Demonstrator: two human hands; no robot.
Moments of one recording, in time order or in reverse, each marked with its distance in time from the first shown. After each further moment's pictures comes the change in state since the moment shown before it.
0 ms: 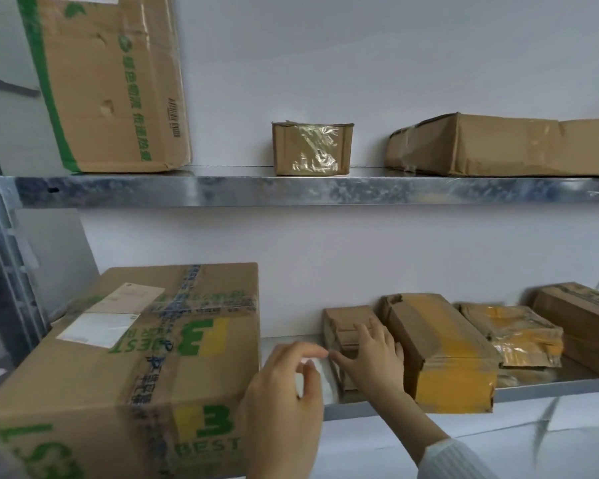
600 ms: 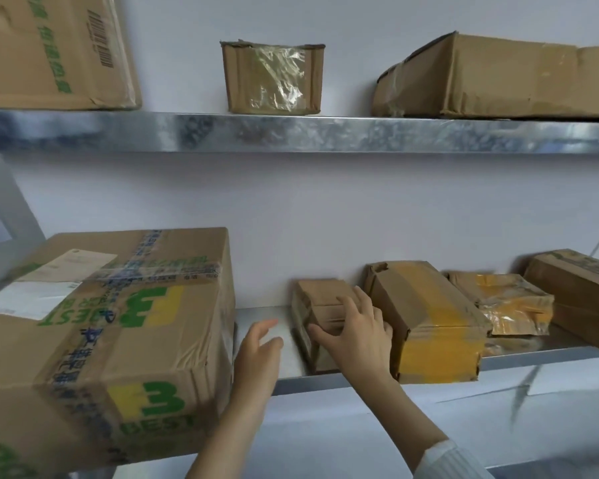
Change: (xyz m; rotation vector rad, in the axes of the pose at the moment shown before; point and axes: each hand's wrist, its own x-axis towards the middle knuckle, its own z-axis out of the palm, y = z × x) left_hand 0.023 -0.072 0.096 -0.451 -0.229 -0.692; right_hand -0.009 0.016 0.002 0.086 0.096 -0.041
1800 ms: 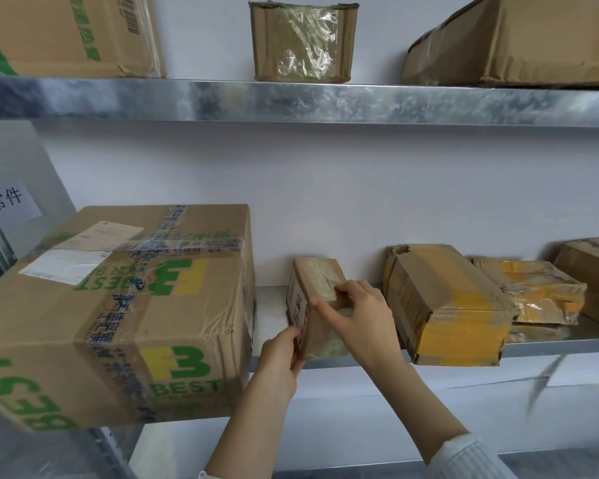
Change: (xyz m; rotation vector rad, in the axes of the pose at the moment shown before) left_hand 0.014 -0.025 0.010 -0.601 0.028 -0.554; right_hand -0.010 -0.015 0.003 0.353 0.056 -0.162
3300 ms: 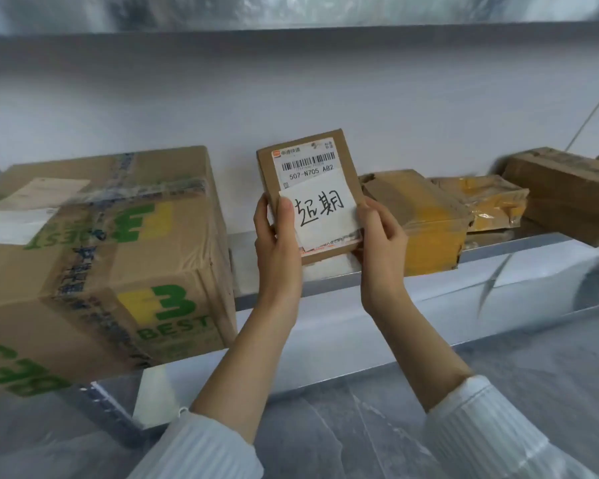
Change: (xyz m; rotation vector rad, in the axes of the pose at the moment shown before) left_hand -0.080 0.013 0.023 0.248 -0.279 0.652; right_hand -0.042 -0.025 -0.040 1.024 0.288 0.384
